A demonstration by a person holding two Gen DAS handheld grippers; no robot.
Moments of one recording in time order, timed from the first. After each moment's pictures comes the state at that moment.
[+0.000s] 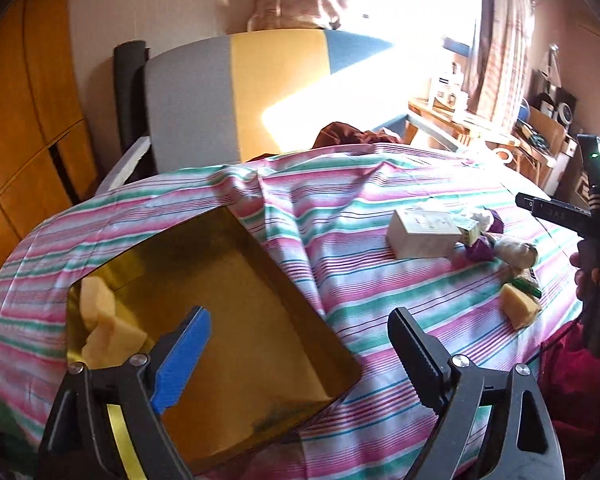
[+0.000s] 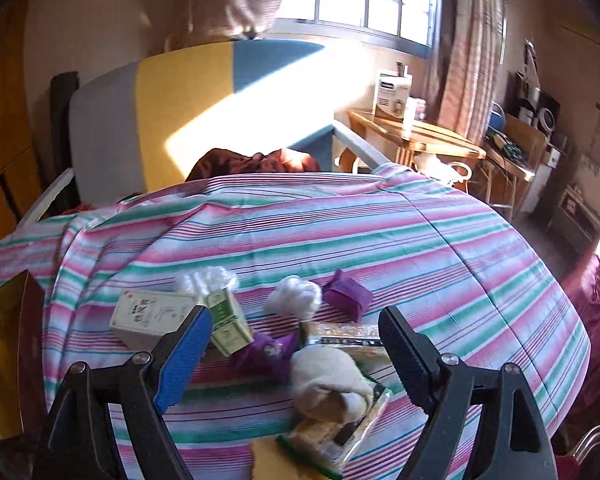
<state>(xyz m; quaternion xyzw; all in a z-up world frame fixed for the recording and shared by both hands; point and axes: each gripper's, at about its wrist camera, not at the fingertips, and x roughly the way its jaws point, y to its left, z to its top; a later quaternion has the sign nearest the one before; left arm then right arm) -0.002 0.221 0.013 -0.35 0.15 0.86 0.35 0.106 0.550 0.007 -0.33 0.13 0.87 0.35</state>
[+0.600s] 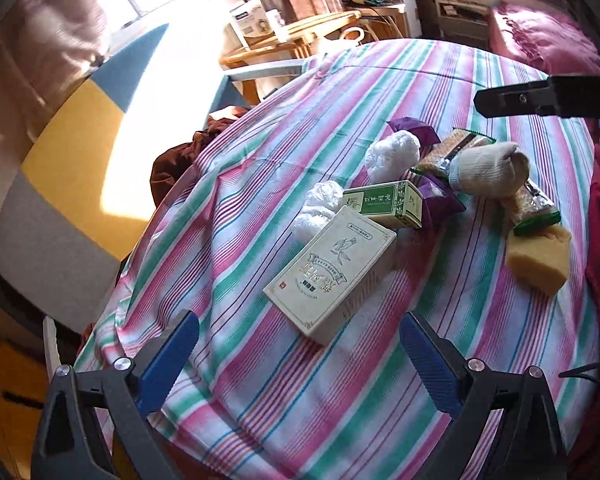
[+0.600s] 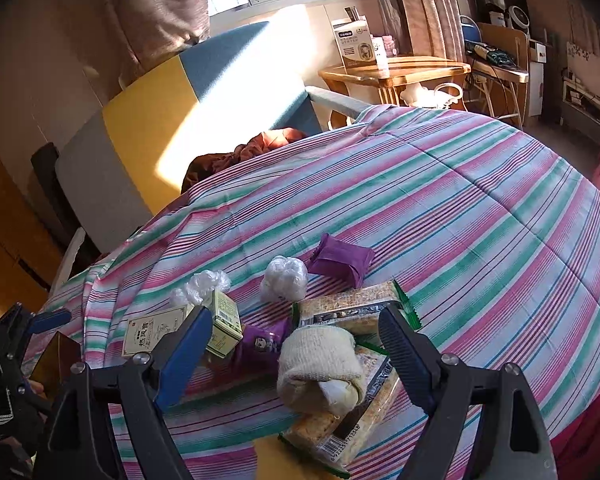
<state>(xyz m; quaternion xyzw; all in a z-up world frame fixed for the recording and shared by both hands) -0.018 0.440 -0.032 -0.25 0.45 0.68 0.52 0.136 0.595 -0.015 -0.31 0.30 0.85 0.32</state>
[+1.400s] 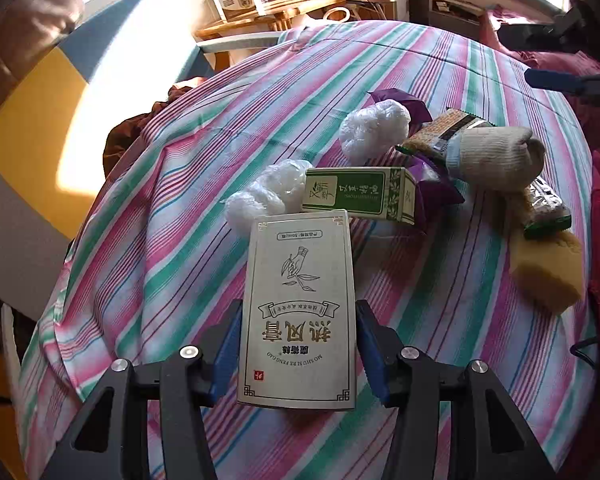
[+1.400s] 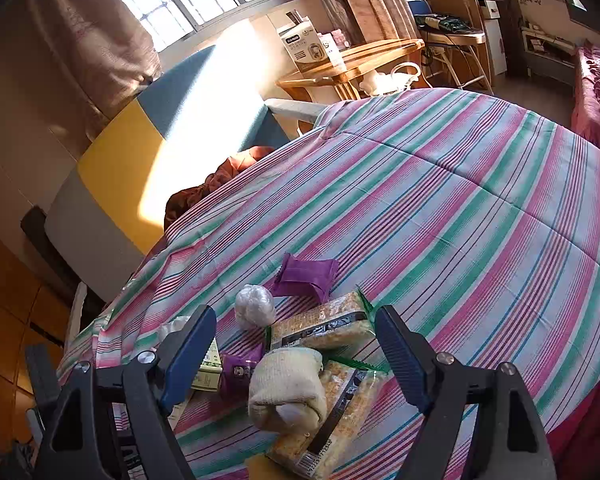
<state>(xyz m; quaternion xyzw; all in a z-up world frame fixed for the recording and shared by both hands) -0.021 0.454 -0.065 -0.32 0.41 0.66 0.54 0.173 0.631 -0.017 -0.25 0.38 0.82 0.35</state>
